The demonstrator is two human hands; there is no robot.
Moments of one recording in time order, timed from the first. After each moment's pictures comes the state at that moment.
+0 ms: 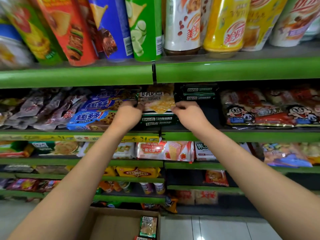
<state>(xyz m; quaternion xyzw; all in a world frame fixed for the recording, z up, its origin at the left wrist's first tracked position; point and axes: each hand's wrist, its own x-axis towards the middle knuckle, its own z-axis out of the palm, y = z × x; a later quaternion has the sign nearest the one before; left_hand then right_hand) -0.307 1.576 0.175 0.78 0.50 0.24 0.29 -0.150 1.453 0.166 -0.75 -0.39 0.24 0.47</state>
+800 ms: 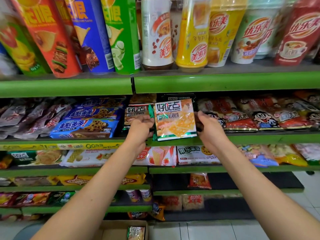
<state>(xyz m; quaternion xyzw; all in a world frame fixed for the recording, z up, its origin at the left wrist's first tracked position) -0.250 1.504 0.150 0.55 0.41 0.31 0.66 -0.085 1.364 0.151 -0.59 -0.18 0.37 0.69</state>
